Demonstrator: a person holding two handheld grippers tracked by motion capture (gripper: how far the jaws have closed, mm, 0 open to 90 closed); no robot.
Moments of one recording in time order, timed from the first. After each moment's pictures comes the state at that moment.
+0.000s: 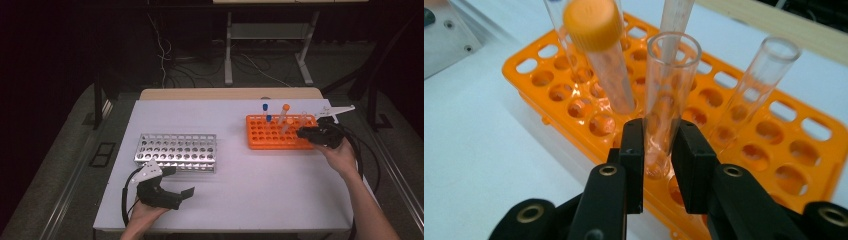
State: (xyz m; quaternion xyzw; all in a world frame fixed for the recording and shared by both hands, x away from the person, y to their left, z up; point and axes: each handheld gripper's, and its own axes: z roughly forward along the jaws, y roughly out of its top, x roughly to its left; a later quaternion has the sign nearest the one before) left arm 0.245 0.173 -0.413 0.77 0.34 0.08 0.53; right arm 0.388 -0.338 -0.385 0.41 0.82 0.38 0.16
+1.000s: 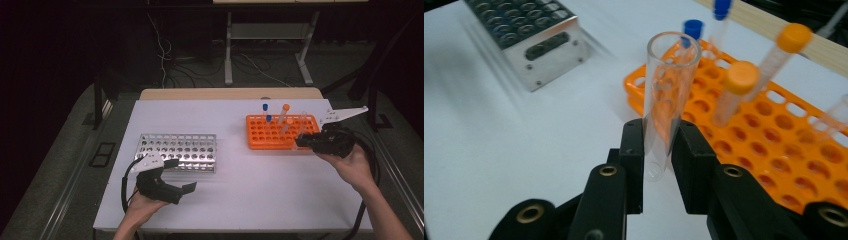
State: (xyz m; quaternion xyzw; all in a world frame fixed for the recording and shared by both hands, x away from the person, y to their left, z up) left arm 0.254 0.164 -0.376 0.79 0.31 0.07 0.52; right arm 0.327 -0.312 -0.328 0.34 0.84 0.40 0.11
